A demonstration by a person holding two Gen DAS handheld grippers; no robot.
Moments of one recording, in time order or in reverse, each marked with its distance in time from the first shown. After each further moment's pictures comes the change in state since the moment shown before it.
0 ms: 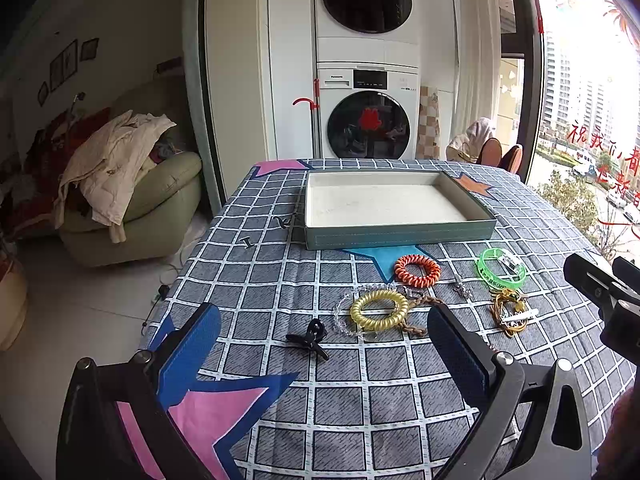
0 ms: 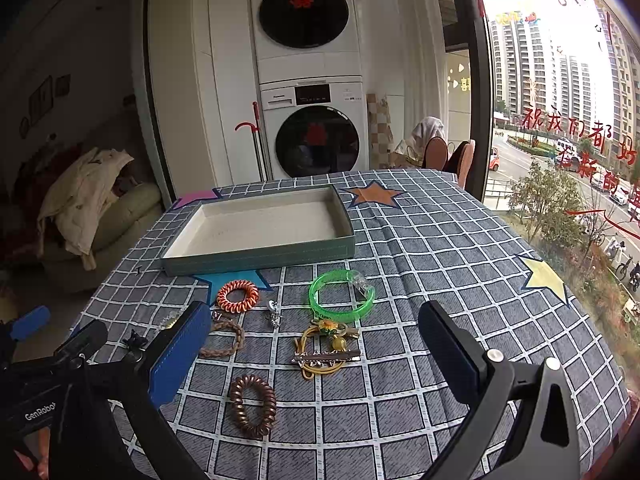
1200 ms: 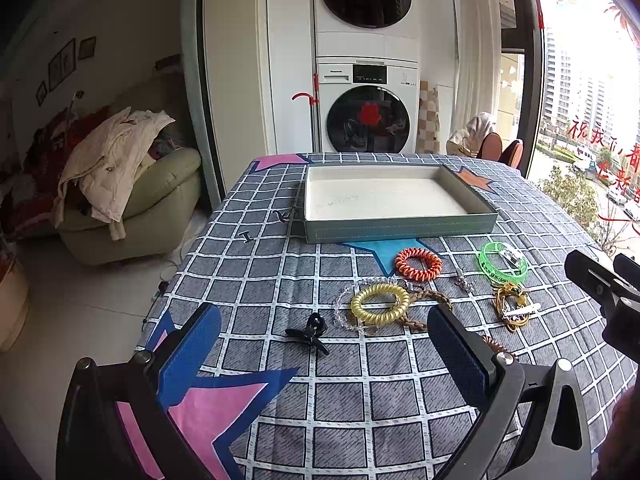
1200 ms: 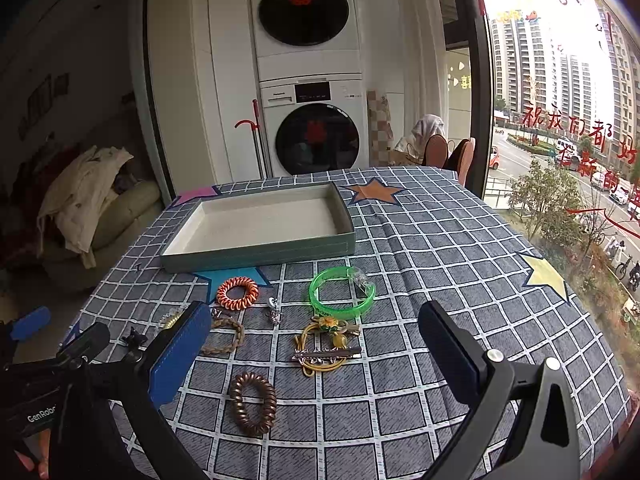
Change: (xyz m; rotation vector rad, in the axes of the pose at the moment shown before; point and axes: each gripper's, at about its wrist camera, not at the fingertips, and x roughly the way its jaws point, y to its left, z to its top) left arm 0.004 -0.001 -0.003 0.008 0.016 0.002; right arm 0.002 -0.002 -0.003 0.003 0.007 0.000
